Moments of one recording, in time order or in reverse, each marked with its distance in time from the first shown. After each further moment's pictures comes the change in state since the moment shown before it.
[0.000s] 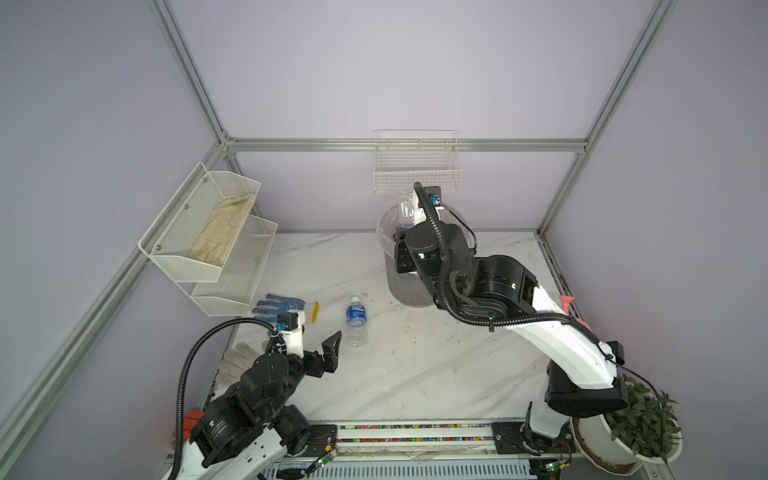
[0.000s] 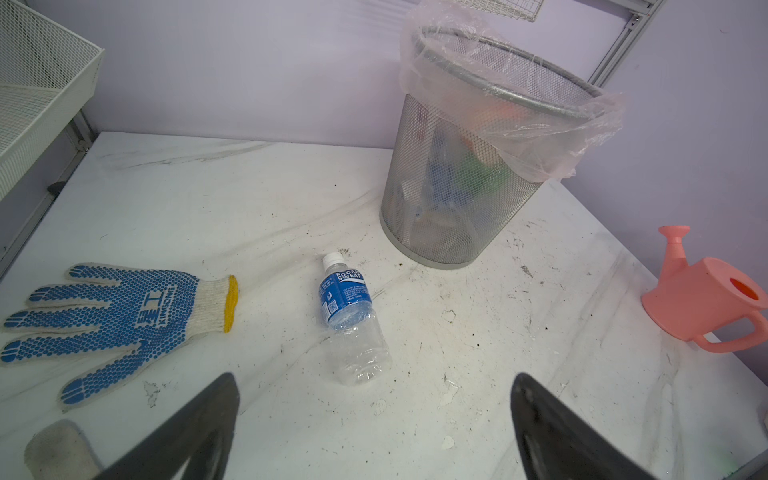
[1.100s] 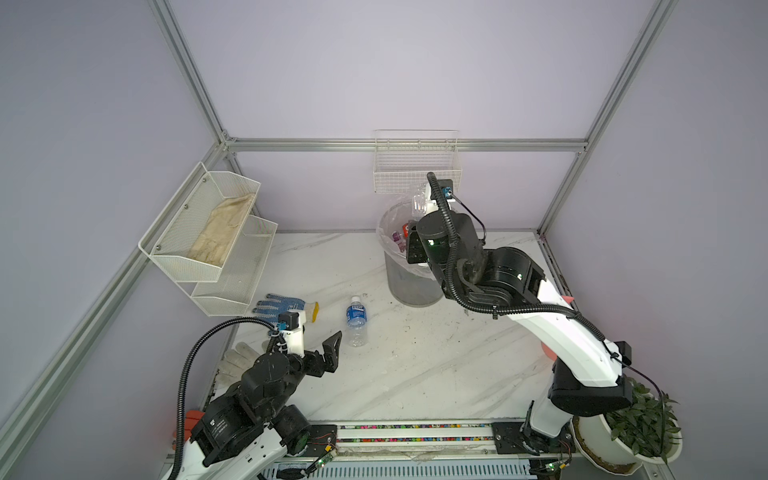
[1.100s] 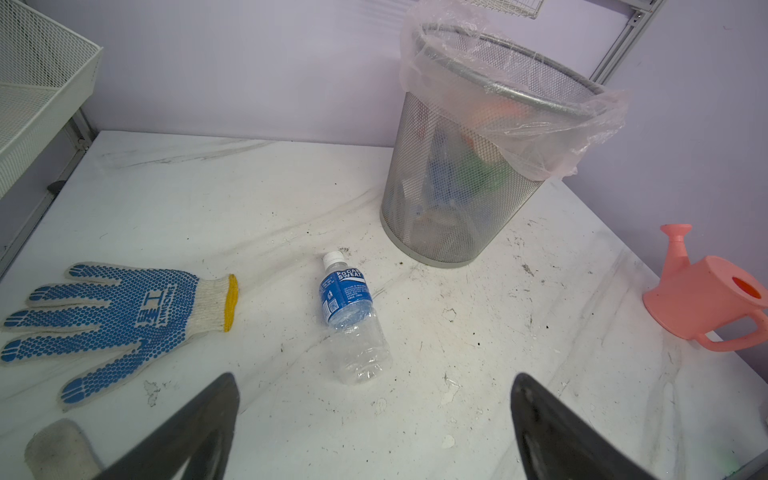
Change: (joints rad) left arm 0.000 0.005 0.000 0.000 0.001 0.000; right arm -0.067 -0.027 -0.033 0.000 -0.030 0.000
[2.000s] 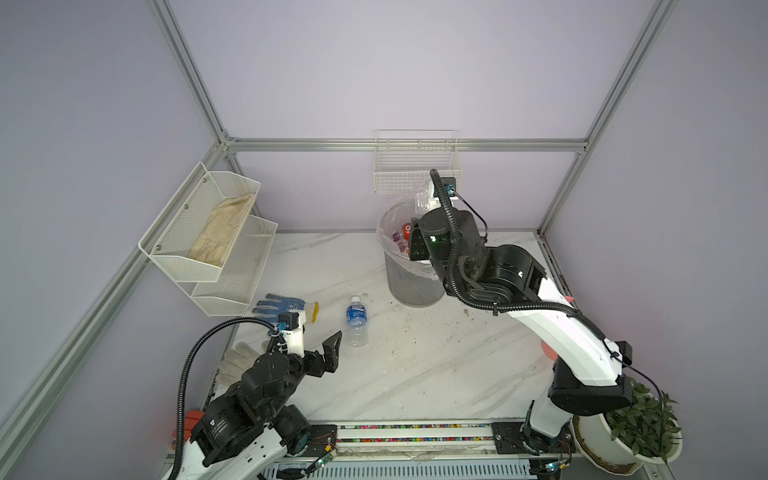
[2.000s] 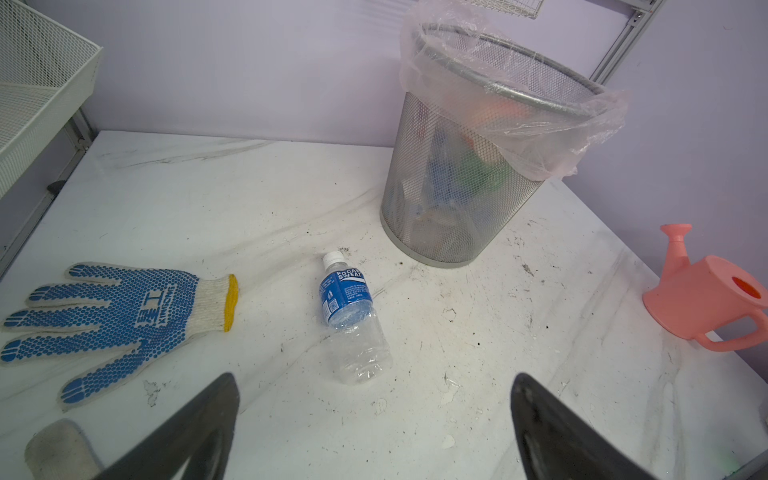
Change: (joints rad) left arm 0.000 0.000 0.000 0.000 0.000 0.000; right arm -0.025 0.000 0.003 0.000 -0.002 0.000
